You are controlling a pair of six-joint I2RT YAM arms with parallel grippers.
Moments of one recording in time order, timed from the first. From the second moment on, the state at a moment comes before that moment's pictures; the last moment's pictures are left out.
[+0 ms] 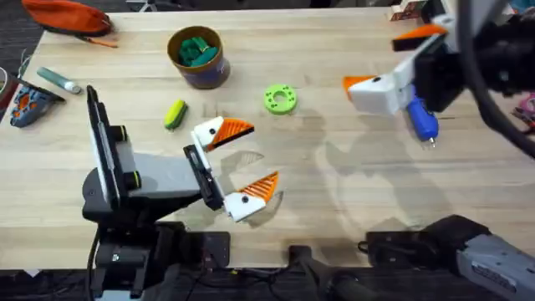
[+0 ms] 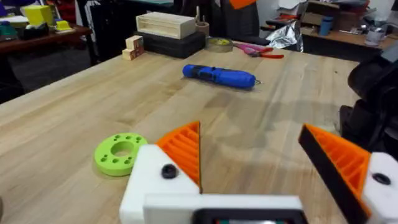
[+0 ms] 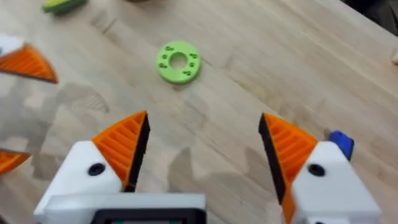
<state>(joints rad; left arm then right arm) -0.01 0.01 0.01 -0.11 1.09 0.06 0.38 0.99 1.16 -0.92 -0.16 -0.22</state>
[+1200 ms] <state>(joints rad) -0.01 0.01 0.01 -0.11 1.09 0.06 0.19 0.87 0.99 -0.88 -0.44 -0.28</state>
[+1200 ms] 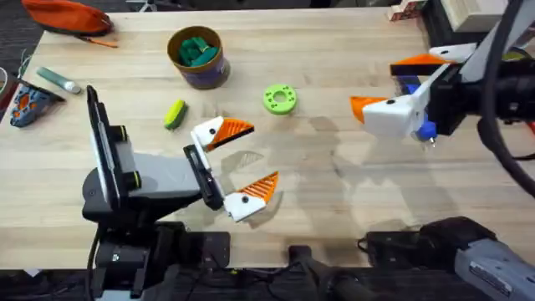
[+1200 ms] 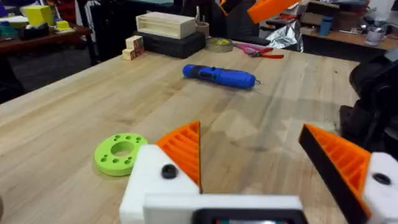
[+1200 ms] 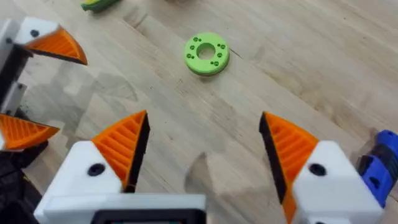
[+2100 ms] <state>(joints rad) -0.01 0.01 0.01 -0.11 1.09 0.06 0.19 0.87 0.99 -0.88 -0.44 -0.28</state>
